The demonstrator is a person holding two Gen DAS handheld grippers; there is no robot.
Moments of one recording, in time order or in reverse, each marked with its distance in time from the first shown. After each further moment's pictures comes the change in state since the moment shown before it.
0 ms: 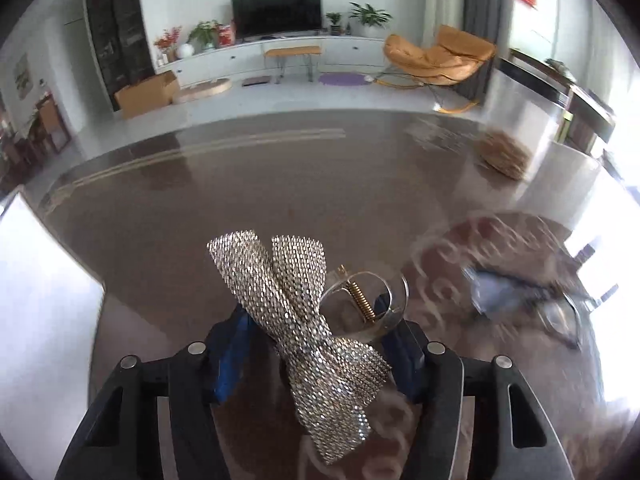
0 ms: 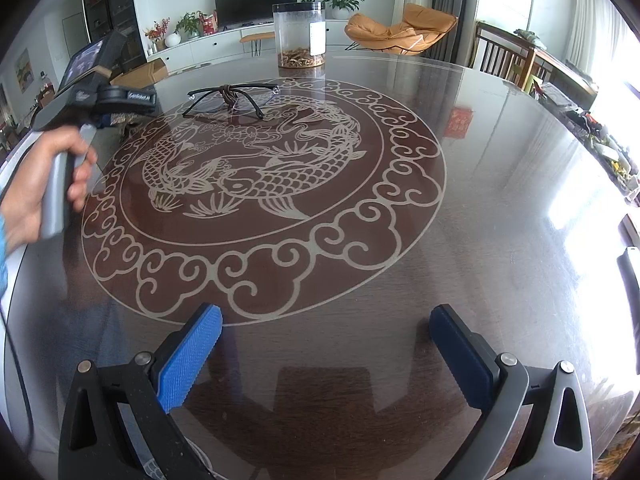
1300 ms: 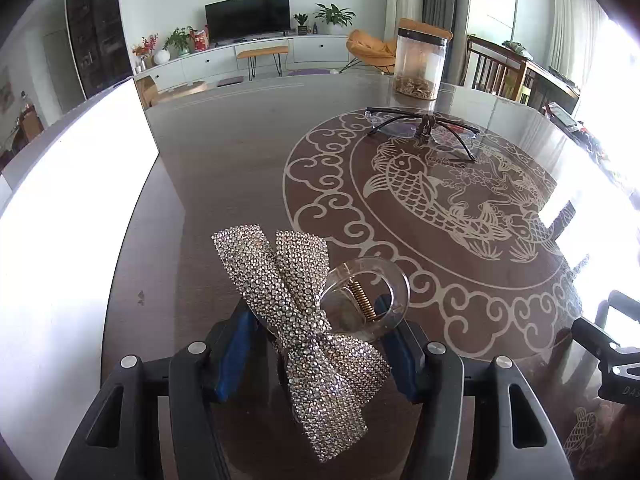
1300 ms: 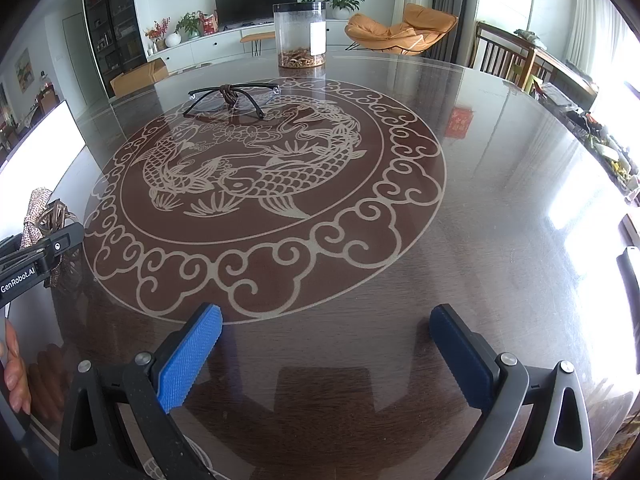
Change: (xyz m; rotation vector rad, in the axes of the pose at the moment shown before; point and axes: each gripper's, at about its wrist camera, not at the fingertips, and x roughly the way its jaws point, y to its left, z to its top) left arm -0.113 0.005 -0.141 0.065 -0.005 -0.062; right arm 0.000 0.001 0.000 -0.002 0.000 0.002
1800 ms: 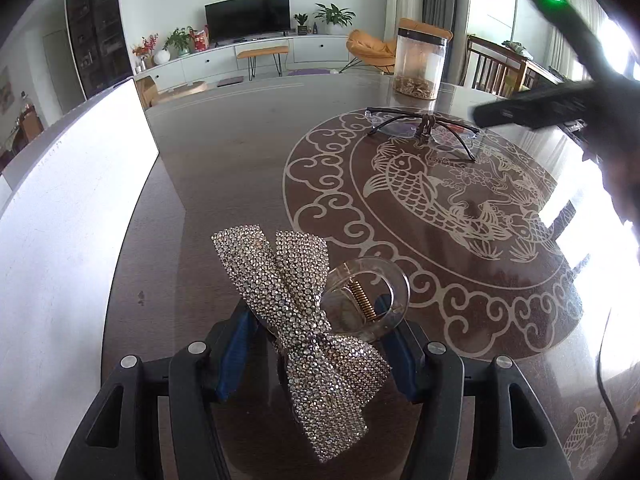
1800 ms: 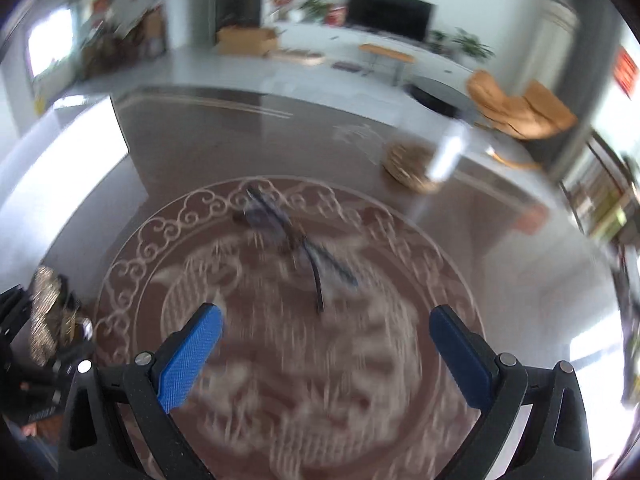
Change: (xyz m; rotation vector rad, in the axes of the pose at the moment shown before) left arm 0.000 -0.001 0.000 -0.001 0.000 0.001; right arm 0.046 0.072 0.186 -0.484 -0.019 0.170
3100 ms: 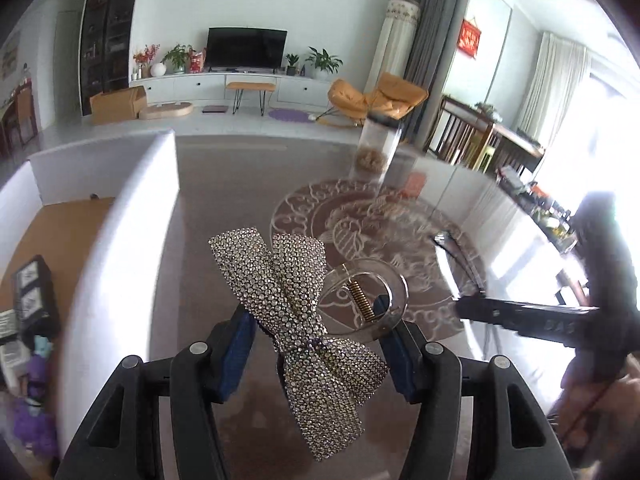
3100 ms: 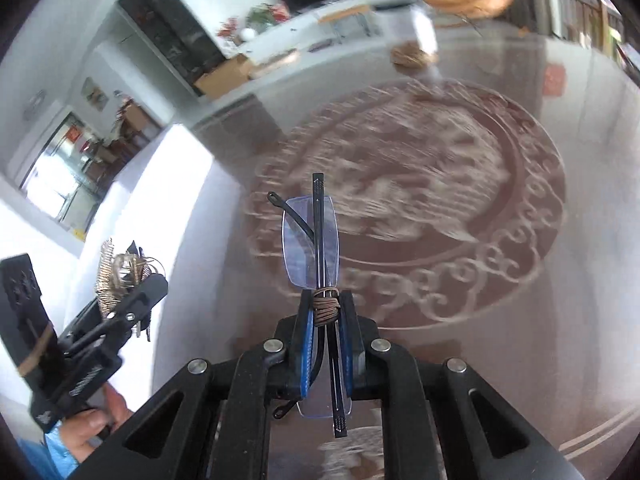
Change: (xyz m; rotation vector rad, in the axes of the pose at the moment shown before) left arm -0.149 0.027 -0.020 -0.128 -0.155 -0.185; right arm -0.060 0.073 -0.153 0.519 0.003 0.321
